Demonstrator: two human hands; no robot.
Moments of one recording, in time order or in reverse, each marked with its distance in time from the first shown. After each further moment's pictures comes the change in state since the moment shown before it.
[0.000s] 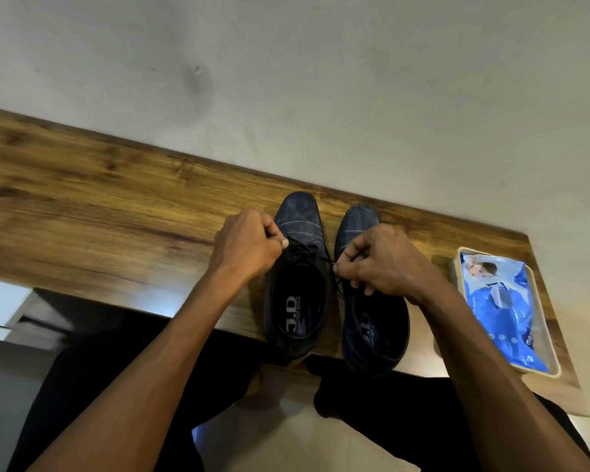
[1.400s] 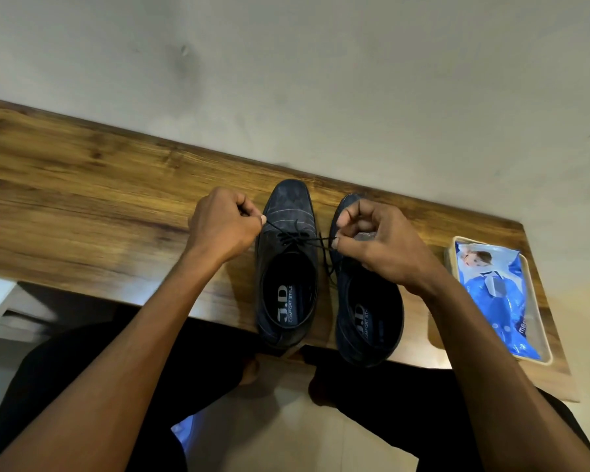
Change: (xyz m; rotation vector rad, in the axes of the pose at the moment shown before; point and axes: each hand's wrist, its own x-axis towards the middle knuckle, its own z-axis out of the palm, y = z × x) left_hand 0.008 -0.006 -0.009 -0.087 0.090 -0.093; right_hand 0.000 0.011 -0.002 0.302 0.119 -0.172
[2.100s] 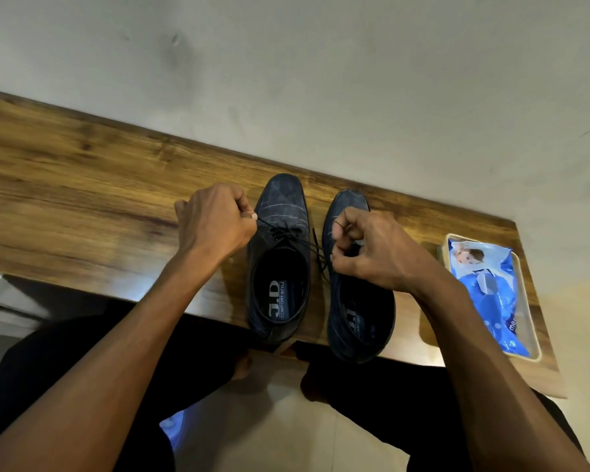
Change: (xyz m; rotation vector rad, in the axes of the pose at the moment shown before) left_hand 0.000 -0.002 0.008 0.254 0.115 0.096; right_hand -0.002 0.009 -0.004 -0.365 -0.140 -0.129
